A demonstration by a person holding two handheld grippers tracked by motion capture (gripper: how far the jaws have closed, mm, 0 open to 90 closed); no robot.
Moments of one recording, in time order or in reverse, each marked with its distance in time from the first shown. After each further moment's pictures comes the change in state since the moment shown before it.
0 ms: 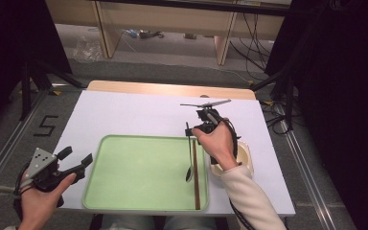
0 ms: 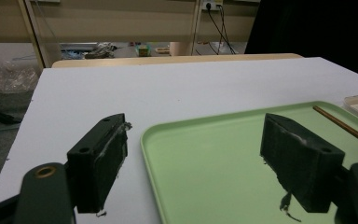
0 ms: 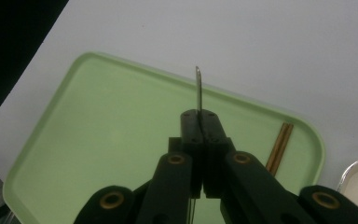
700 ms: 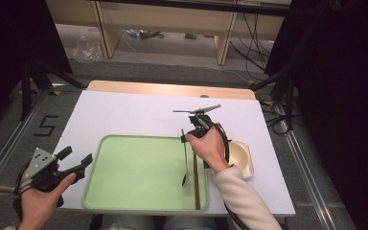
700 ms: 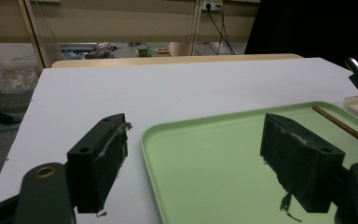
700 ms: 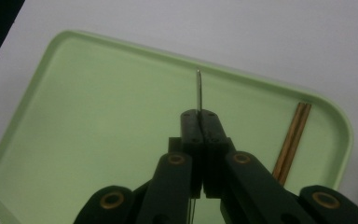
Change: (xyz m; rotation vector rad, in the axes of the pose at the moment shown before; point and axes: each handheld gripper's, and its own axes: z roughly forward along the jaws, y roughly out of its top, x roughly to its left) left arm 0.000 0.000 0.000 -0.001 -0.001 -0.002; right arm 0.004 -0.009 0.030 0.068 -0.042 0.025
